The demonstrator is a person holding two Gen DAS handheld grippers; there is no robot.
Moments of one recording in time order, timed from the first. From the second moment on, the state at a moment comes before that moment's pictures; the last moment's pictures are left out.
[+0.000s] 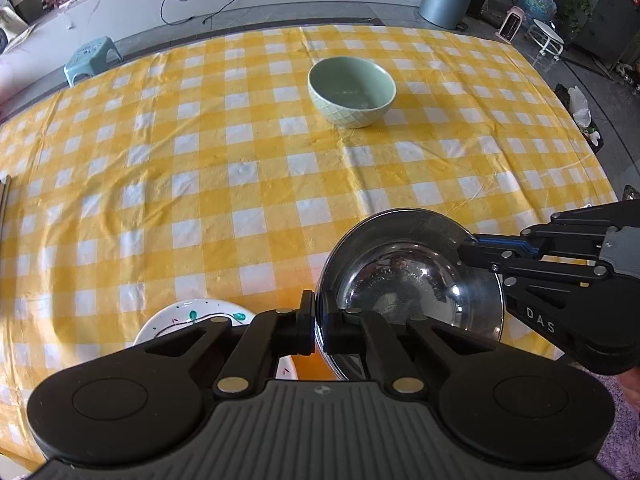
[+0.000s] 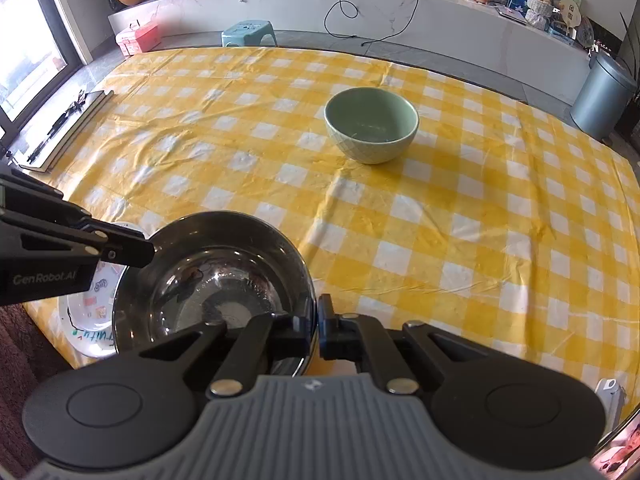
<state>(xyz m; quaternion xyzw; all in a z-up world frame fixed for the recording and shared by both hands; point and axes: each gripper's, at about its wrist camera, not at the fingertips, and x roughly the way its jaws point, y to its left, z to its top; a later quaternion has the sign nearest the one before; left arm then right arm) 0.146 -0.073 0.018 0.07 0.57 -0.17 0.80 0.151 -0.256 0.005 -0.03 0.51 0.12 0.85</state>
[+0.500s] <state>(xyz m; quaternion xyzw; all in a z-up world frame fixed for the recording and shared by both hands) 0.174 -0.073 0.043 0.05 0.52 -0.21 0.82 0.168 -0.290 0.026 0.07 0.47 0.11 0.87</state>
